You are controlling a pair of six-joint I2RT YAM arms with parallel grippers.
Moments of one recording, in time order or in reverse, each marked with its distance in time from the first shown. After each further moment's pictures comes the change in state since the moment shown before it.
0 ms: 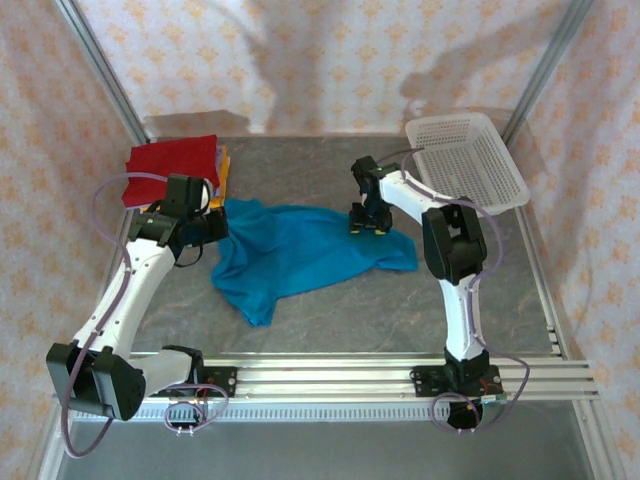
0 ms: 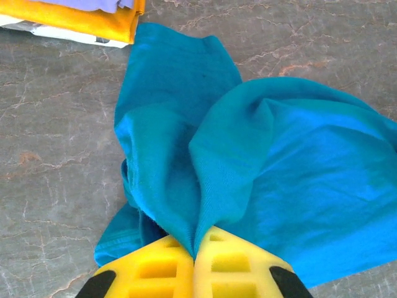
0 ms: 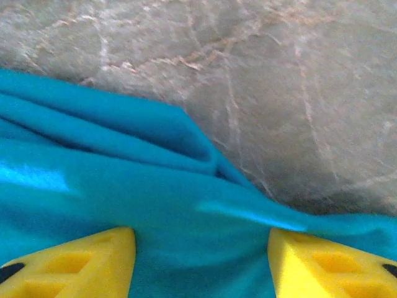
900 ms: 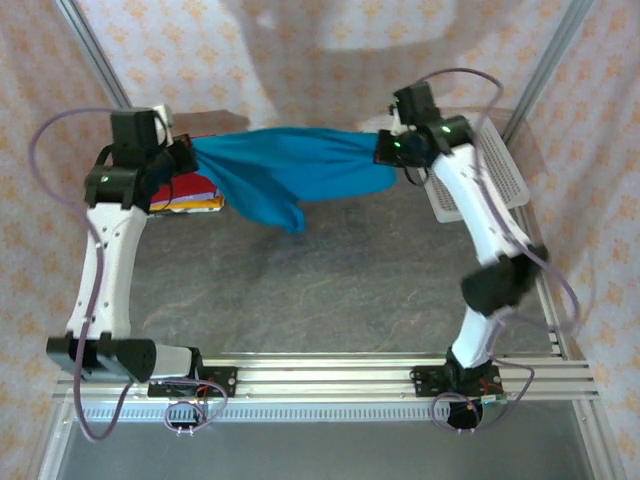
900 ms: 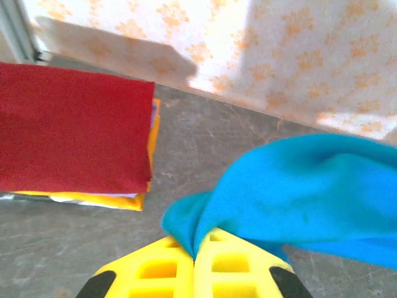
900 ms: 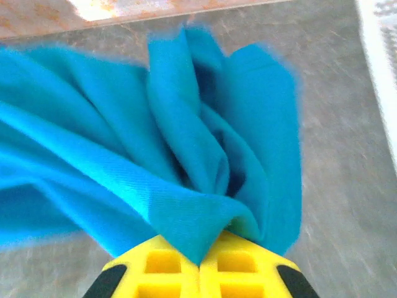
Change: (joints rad) left arm 0.153 0.124 0.531 -0.051 0.018 0.067; right arm -0.044 -0.504 0.229 -0.148 0.042 -0.011
